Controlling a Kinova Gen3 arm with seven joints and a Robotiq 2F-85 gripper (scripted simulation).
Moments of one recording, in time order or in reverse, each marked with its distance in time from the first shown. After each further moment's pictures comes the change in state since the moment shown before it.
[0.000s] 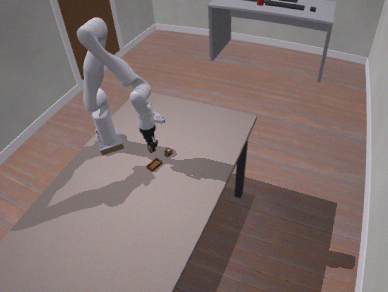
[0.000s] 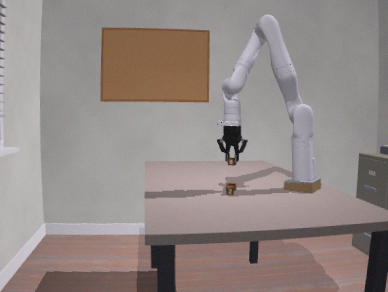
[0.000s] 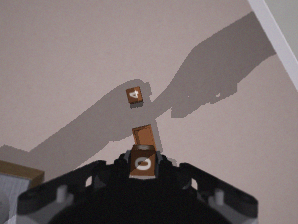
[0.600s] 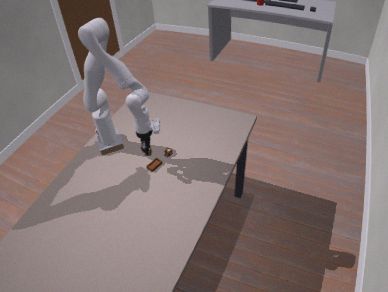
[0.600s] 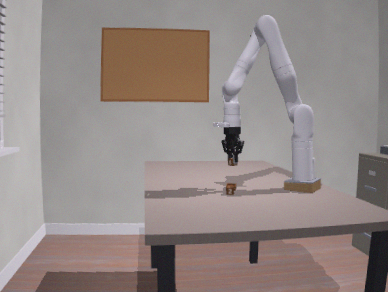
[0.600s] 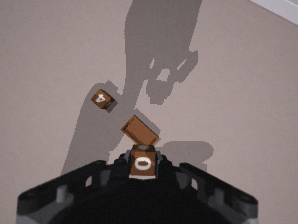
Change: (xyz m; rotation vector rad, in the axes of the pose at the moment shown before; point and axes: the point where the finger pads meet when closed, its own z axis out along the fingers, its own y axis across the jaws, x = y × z) arm -0.023 0.004 0.005 0.022 -0.010 0.604
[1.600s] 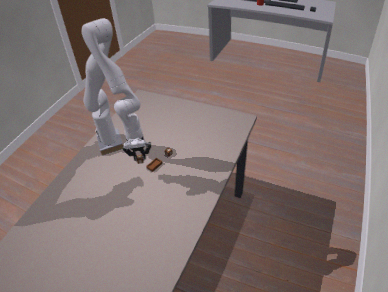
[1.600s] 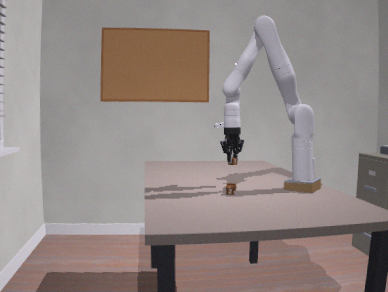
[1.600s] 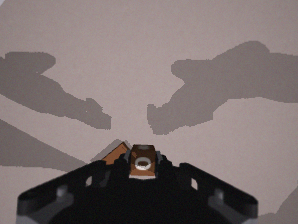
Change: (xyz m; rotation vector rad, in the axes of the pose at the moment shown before) arm -0.034 0.045 0.004 0.008 0.004 1.423
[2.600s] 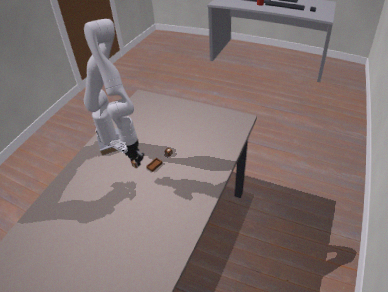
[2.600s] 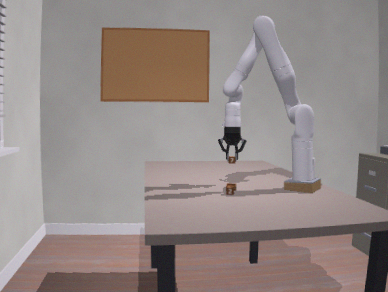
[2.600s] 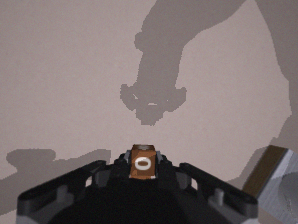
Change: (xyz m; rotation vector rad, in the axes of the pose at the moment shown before) arm 0.025 0.022 -0.003 0.026 0.023 0.777
